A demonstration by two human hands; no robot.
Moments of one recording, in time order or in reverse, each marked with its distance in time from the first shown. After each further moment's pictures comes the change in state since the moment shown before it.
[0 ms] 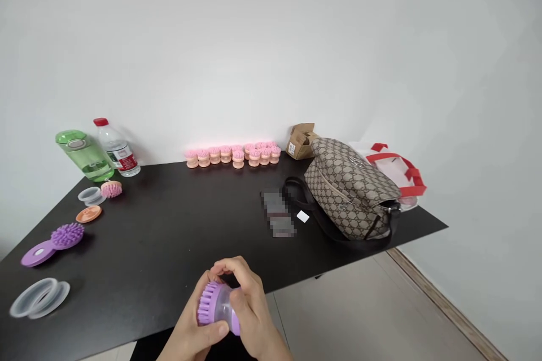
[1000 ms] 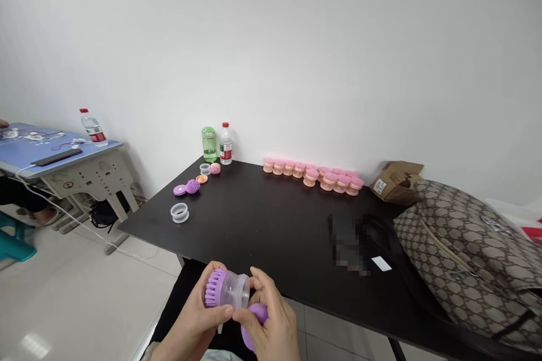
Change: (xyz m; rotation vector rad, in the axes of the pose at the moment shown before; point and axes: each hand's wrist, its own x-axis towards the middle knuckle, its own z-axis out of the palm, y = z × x) left_hand -0.110 0.015 0.000 -0.067 0.380 0.302; right_hand -0.056 0.009 0.040 -0.201 -0.116 -0.100
